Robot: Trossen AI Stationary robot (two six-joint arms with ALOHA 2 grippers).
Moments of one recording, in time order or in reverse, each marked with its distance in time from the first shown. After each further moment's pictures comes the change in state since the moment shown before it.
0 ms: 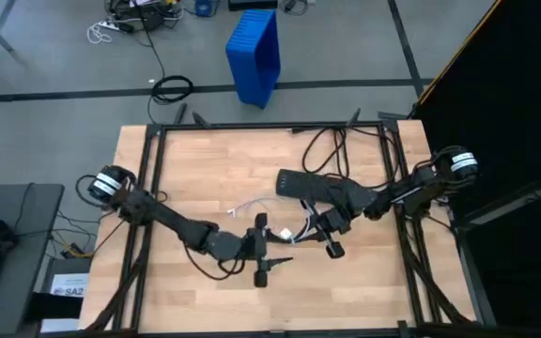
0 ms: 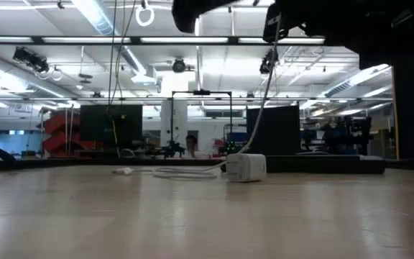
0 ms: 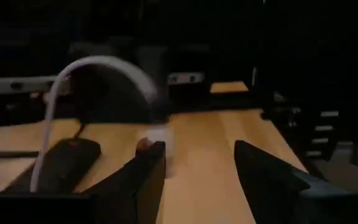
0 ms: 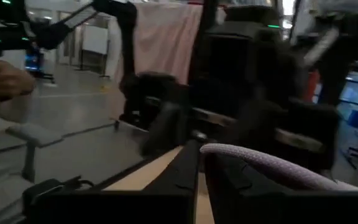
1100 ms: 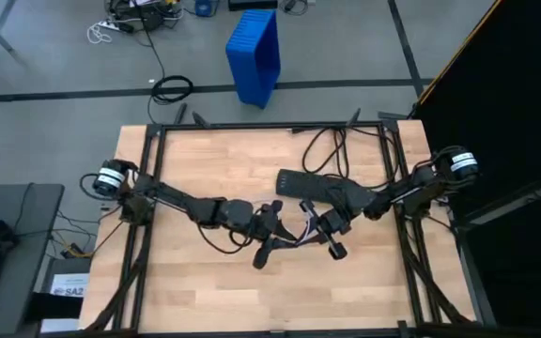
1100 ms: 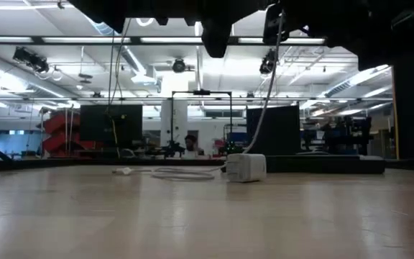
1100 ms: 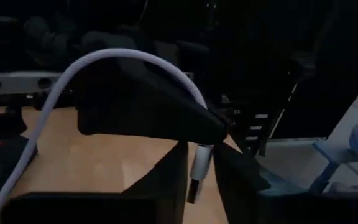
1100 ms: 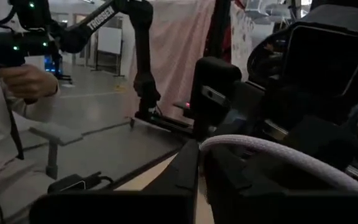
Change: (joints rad) left arm 0.170 0.000 0.000 0.007 0.467 -0.090; right arm -0.003 0.000 0.000 -0.031 -0.017 0.034
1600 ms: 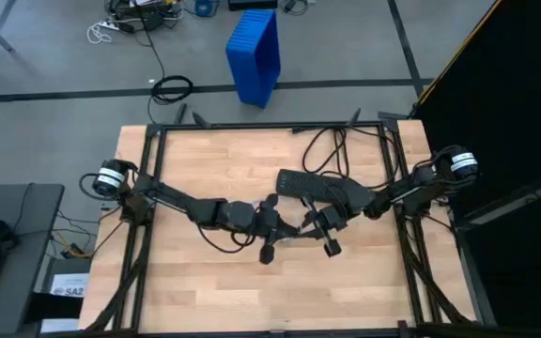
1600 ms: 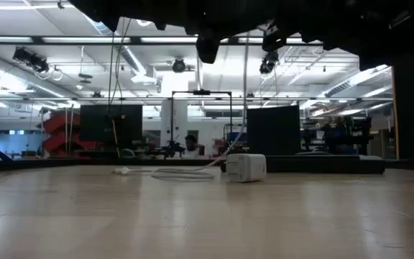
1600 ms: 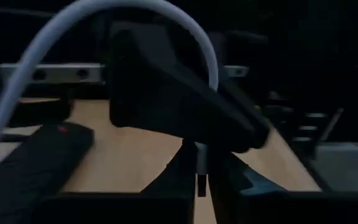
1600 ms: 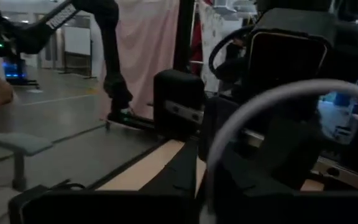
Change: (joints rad) left arm -0.016 -0.003 0.000 -0.003 -0.215 0.058; right arm 0.004 0.000 0.000 0.009 0.133 0.026
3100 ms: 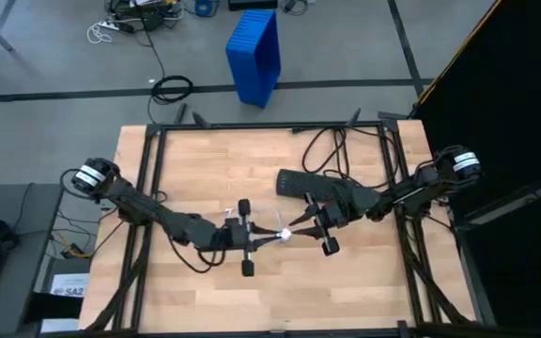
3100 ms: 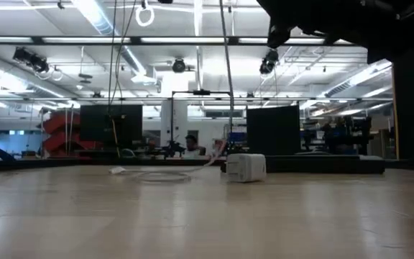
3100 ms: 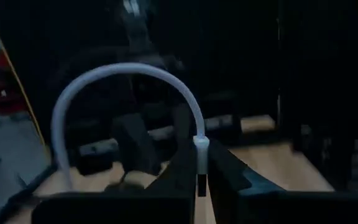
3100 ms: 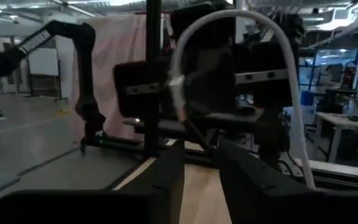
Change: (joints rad) left arm -0.220 -0.166 -0.189 0.360 -0.385 0.283; right arm 0.021 -0.021 -0.001 0.045 0.159 0.070
